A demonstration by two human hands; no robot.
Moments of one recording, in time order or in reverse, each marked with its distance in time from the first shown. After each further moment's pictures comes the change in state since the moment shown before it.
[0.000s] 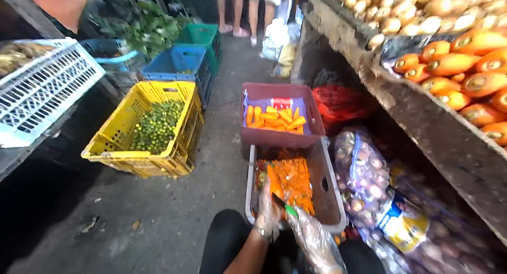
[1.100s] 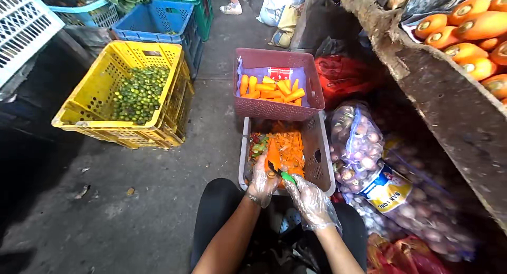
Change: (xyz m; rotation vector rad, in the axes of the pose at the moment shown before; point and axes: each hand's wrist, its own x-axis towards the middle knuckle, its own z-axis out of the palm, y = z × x) left_hand -0.001 0.004 -0.003 -0.110 -0.170 -0.146; right_hand 0.009 0.014 -0.005 -0.038 0.166 -0.073
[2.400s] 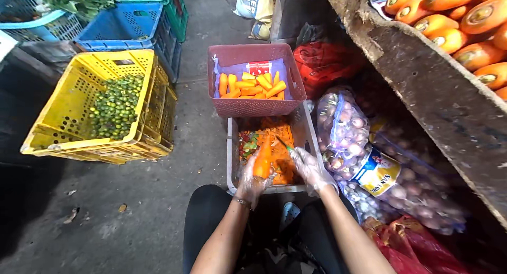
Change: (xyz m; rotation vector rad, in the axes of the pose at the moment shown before) left_hand 0.008 -0.003 0.000 0.119 0.083 -0.234; right_hand 0.074 0.070 -0.022 0.210 -0.205 0.175
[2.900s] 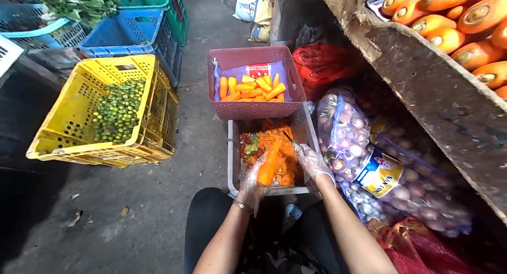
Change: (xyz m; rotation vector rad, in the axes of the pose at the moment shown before) left_hand -0.006 -0.003 0.001 0.247 0.017 0.050; right_hand 0.031 0.008 0.000 -0.038 0.056 0.168
